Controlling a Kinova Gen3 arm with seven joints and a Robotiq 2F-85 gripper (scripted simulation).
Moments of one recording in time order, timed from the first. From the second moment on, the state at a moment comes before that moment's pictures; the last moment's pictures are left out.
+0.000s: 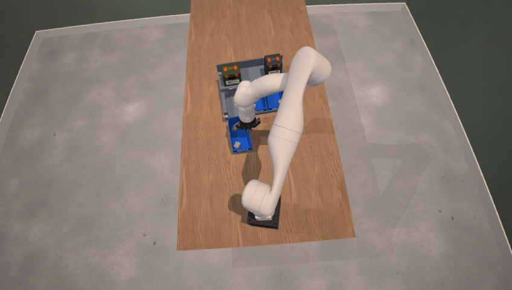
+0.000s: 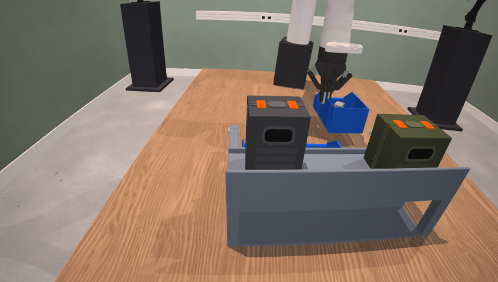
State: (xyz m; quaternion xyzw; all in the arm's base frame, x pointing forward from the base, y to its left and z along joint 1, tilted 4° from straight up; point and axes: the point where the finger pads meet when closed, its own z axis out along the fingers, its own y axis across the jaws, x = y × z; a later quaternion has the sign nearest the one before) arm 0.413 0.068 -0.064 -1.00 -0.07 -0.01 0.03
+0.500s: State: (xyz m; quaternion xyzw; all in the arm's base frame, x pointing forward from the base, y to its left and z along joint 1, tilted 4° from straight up) arm 0.414 0.064 -0.064 -1.00 -0.07 -0.01 0.03
